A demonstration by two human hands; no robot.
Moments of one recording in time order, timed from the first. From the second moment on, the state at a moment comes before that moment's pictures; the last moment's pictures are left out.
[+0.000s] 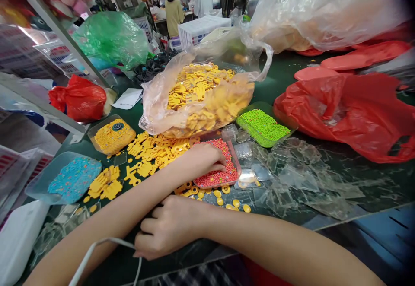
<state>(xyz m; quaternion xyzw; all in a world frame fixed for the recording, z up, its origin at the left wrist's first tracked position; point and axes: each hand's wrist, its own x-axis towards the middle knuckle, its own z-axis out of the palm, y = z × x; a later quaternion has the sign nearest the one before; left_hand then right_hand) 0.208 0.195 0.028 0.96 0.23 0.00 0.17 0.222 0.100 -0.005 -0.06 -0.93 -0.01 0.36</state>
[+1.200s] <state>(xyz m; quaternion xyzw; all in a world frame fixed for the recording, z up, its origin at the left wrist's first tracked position) 0.020 0.097 0.009 0.84 0.49 0.20 0.17 0.225 0.093 -0.010 -0.12 -0.95 0.16 0.24</state>
